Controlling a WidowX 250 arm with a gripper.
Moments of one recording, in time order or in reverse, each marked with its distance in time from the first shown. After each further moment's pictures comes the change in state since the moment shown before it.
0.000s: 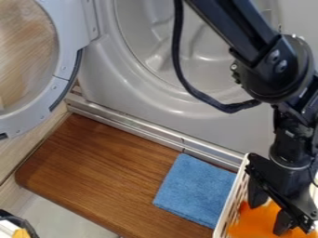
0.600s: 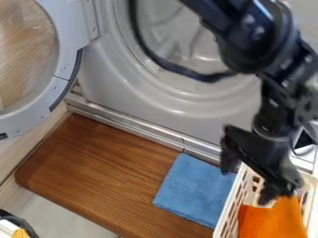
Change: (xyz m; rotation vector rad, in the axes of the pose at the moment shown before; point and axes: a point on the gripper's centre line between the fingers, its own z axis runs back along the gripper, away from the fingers) arm -0.011 0.035 0.037 0.155 -0.027 0.229
